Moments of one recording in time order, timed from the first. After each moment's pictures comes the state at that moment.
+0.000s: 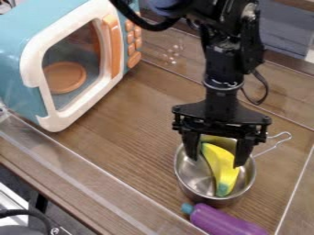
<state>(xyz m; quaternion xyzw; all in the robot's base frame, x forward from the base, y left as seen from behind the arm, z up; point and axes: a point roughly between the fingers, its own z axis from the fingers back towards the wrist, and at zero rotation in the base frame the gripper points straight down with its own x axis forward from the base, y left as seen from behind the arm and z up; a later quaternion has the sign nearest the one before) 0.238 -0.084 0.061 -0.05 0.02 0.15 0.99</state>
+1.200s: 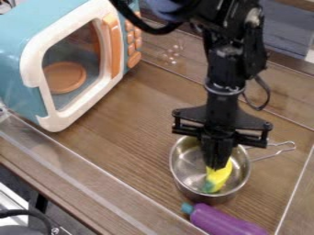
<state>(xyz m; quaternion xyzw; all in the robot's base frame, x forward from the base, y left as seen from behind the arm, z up) 0.233 -0.087 0.066 -0.05 0.03 0.15 0.99</state>
